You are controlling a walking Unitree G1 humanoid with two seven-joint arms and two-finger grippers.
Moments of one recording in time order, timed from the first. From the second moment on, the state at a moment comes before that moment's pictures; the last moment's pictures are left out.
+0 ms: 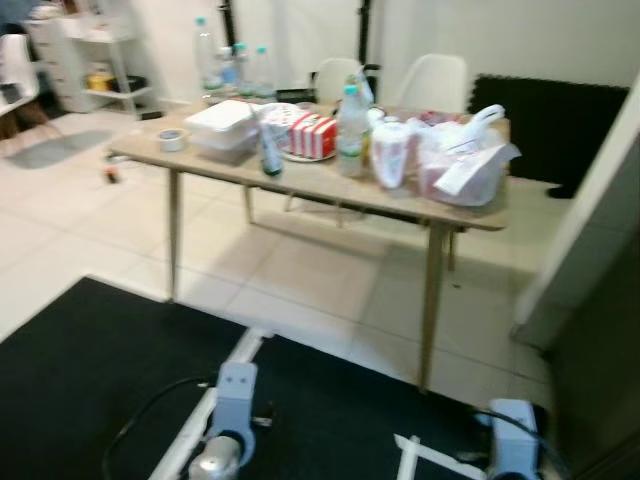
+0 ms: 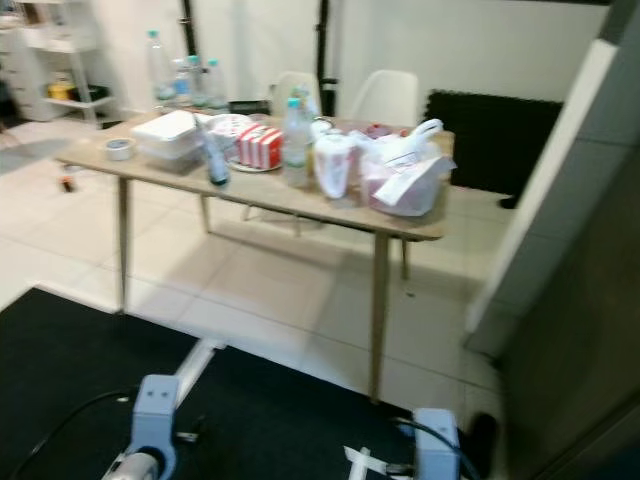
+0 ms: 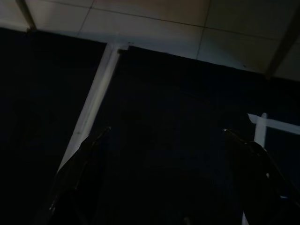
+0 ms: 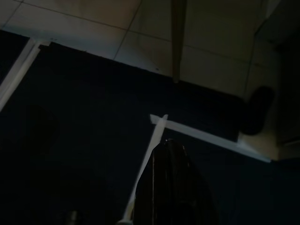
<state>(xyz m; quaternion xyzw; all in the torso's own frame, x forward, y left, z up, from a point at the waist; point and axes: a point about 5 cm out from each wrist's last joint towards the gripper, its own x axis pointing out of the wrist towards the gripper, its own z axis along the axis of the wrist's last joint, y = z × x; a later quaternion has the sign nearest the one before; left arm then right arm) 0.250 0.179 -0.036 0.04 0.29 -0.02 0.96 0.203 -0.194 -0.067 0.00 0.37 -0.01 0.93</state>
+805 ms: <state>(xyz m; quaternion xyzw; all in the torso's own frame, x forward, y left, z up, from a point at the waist) 0.250 0.179 -0.037 0.04 0.29 -0.02 0.96 0.205 -0.198 -0.065 -0.01 0.37 -0.02 0.93</state>
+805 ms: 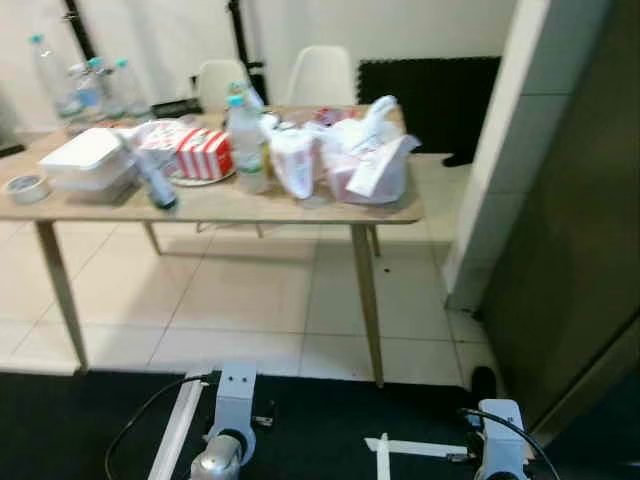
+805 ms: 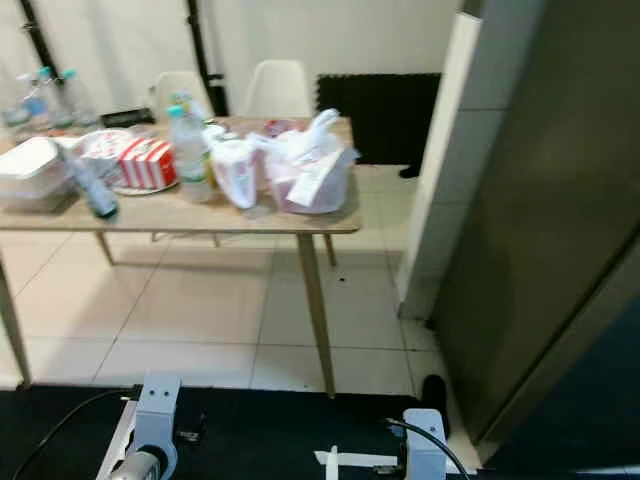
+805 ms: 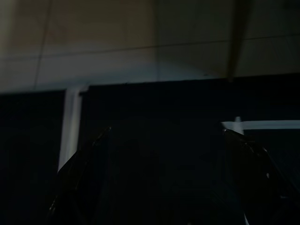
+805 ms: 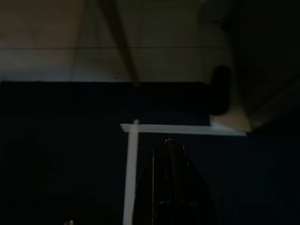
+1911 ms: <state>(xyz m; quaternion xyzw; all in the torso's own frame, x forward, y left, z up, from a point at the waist) 0.246 0.179 -0.039 0.03 0.29 -0.02 0.96 0.202 -0.200 -0.066 -0.01 0.37 -0.01 0.93</state>
